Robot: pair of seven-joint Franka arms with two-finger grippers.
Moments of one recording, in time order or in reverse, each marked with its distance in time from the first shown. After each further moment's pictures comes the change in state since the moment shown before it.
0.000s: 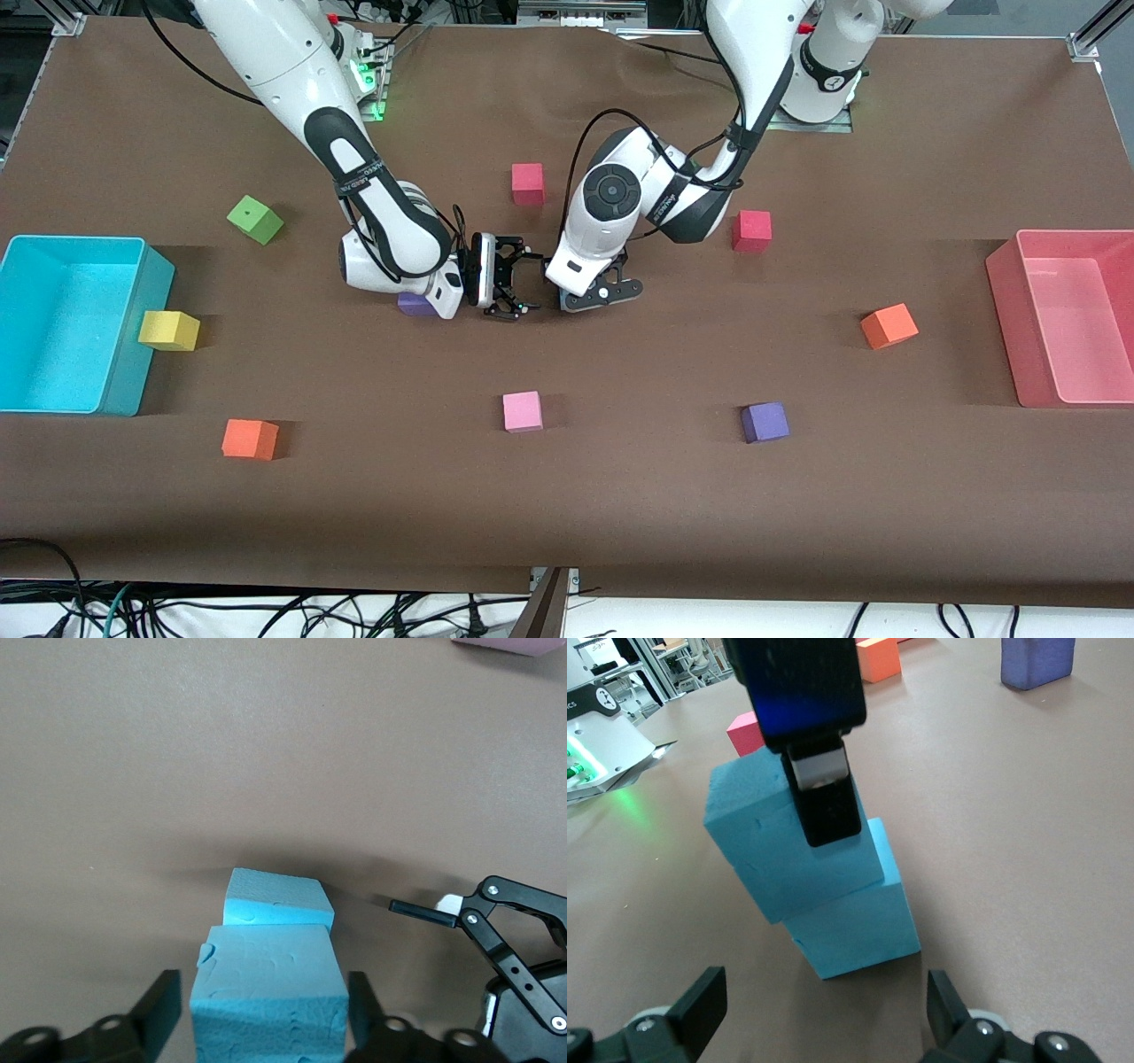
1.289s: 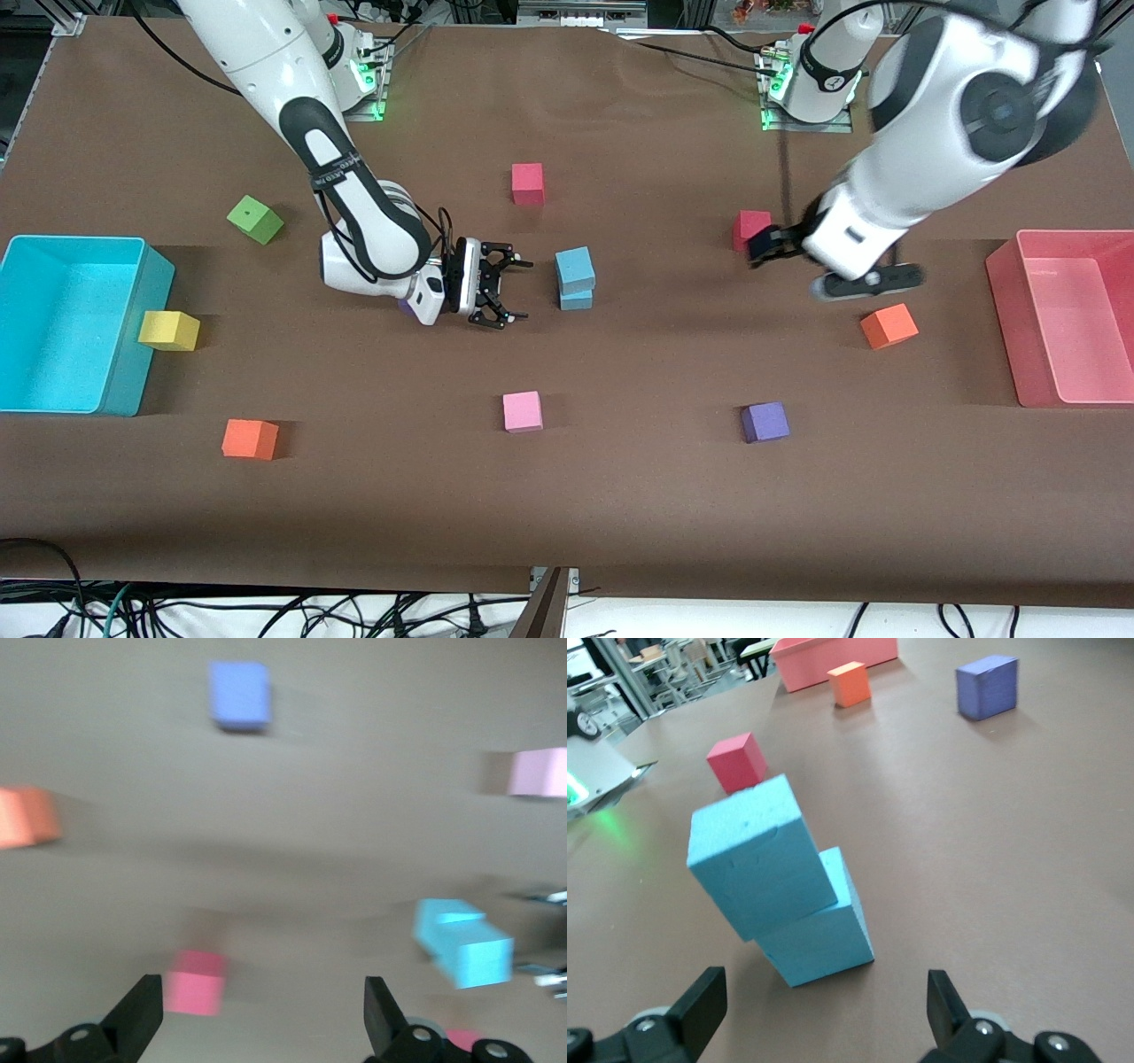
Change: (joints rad) left arm 0.452 -0.547 0.031 -0.122 0.128 -0.486 0.521; right arm -0.034 -0.077 -0.017 -0.023 0.002 -0.010 0.065
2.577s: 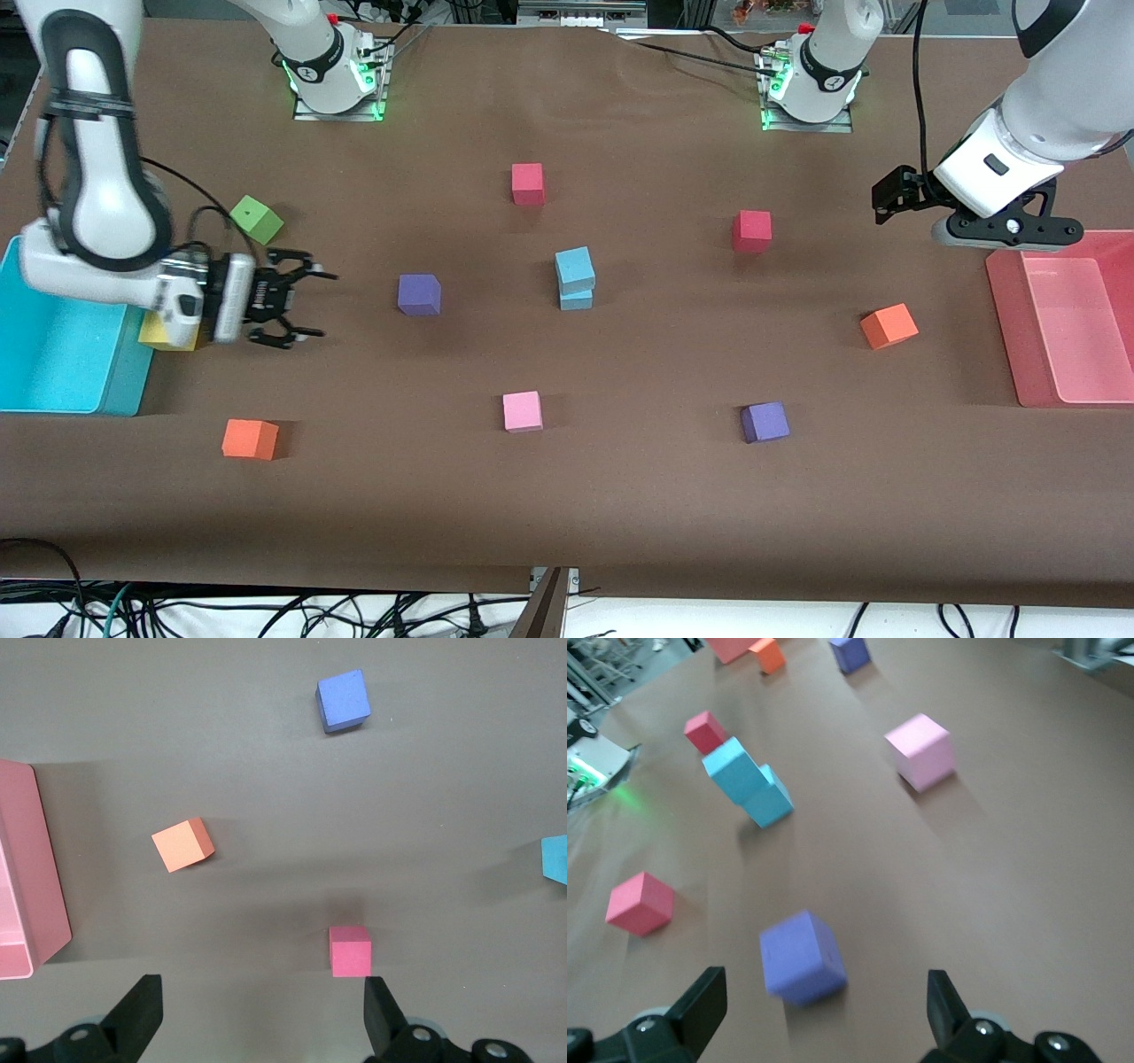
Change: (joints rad) left arm 0.095 -0.087 0.008 0.048 0.140 -0.173 0.271; right arm -0.021 -0.241 -0.645 0.033 -0.516 -0.507 0.364
